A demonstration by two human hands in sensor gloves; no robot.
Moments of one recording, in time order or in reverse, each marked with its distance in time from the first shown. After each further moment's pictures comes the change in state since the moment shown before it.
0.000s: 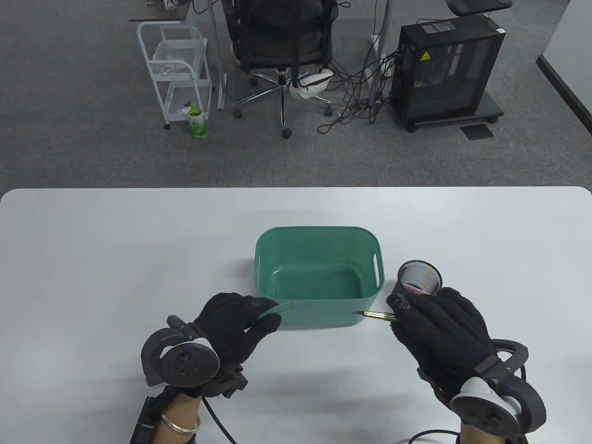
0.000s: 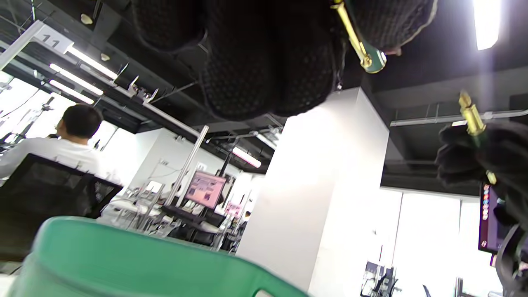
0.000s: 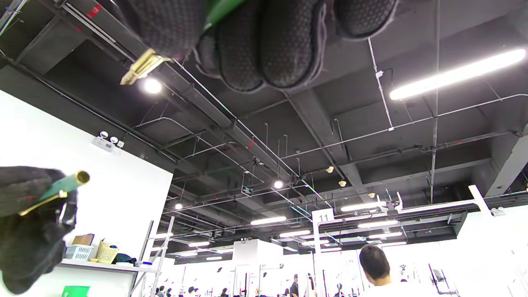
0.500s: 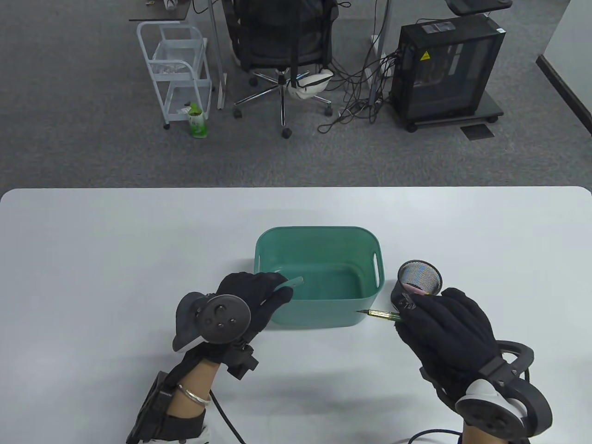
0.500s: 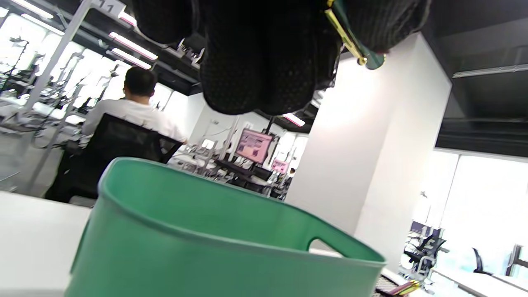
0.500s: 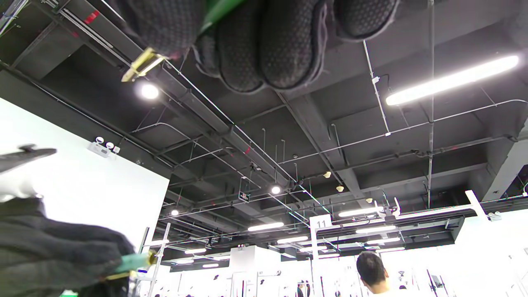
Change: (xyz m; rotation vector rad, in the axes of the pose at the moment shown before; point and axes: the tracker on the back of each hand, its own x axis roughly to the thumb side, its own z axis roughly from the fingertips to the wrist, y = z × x) left_hand -0.025 -0.034 -0.045 -0.172 0.193 -0.040; right_hand -0.002 -0.006 0.001 -0.028 0.010 -0.001
